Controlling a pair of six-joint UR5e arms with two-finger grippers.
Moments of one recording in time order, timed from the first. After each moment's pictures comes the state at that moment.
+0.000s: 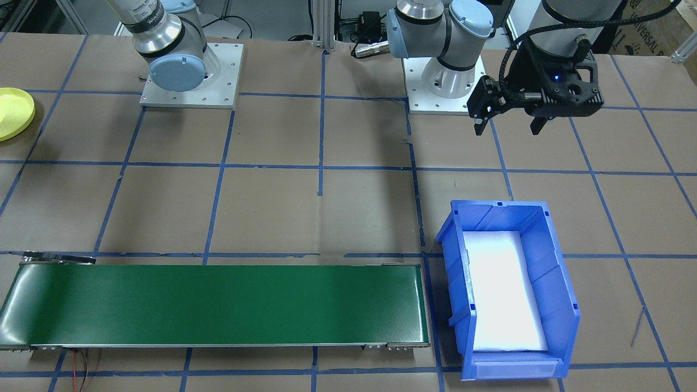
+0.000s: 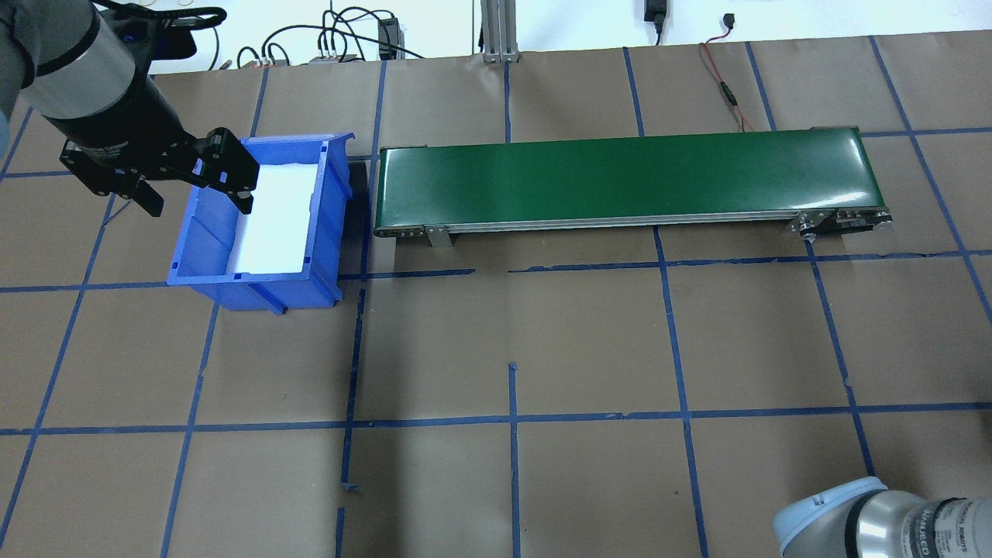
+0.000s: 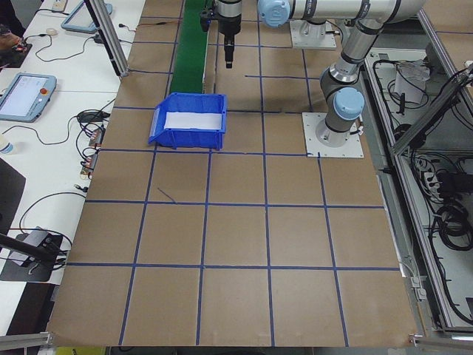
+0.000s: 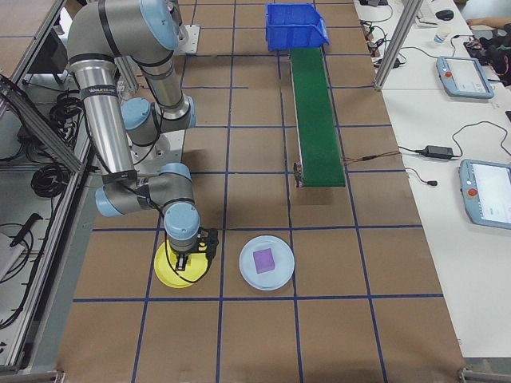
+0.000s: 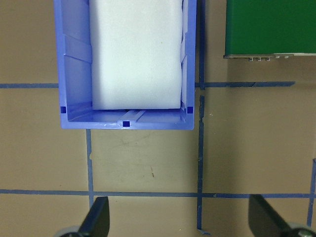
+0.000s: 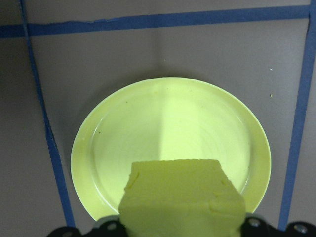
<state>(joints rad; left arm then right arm) -1.47 -1.50 -1.62 -1.59 1.61 0.09 0.23 -1.31 1.92 -2.11 -1.74 -1.29</state>
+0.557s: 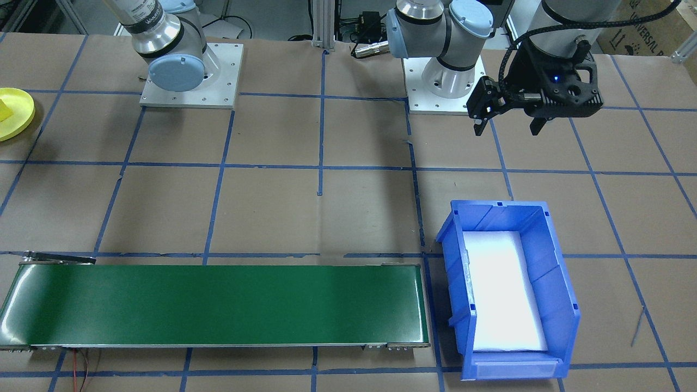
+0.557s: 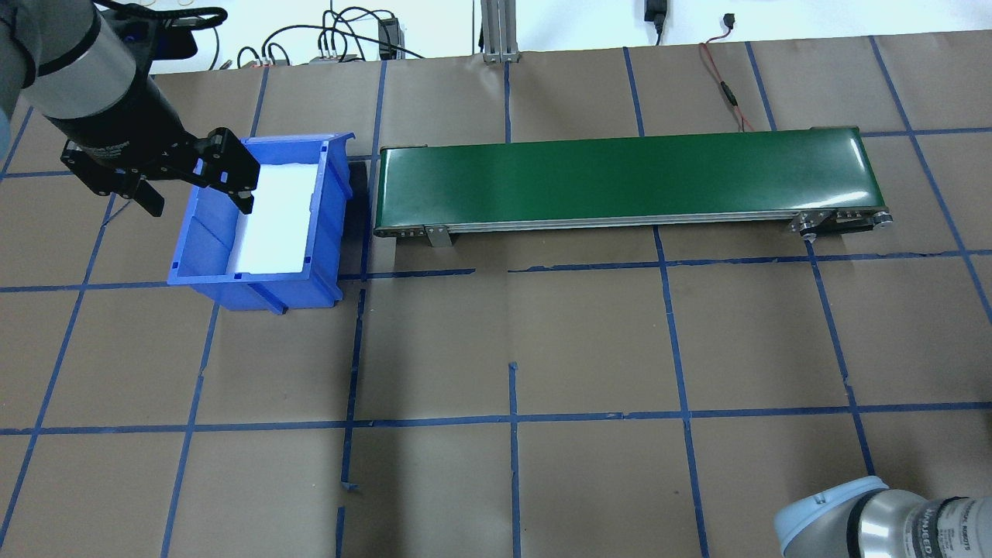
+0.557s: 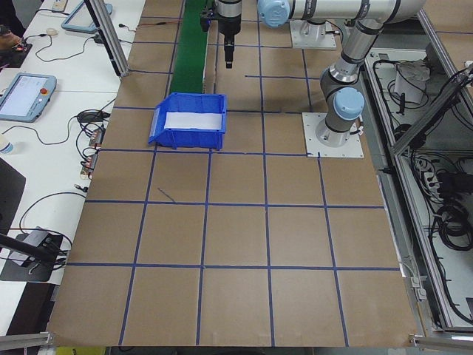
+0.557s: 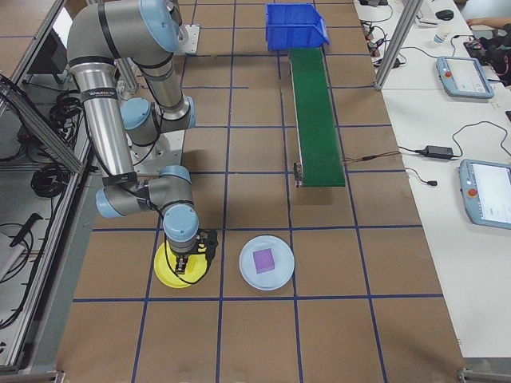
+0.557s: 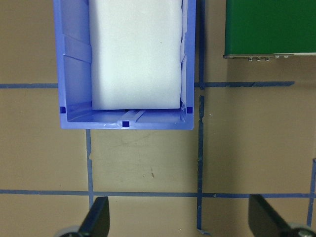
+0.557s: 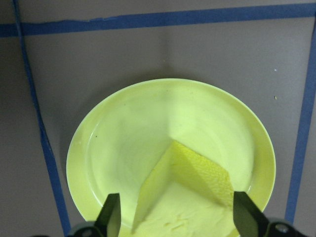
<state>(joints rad) -1.47 -1.50 -1.62 -1.59 1.61 0.09 0.23 -1.30 1.93 -2.13 -1.73 -1.29</state>
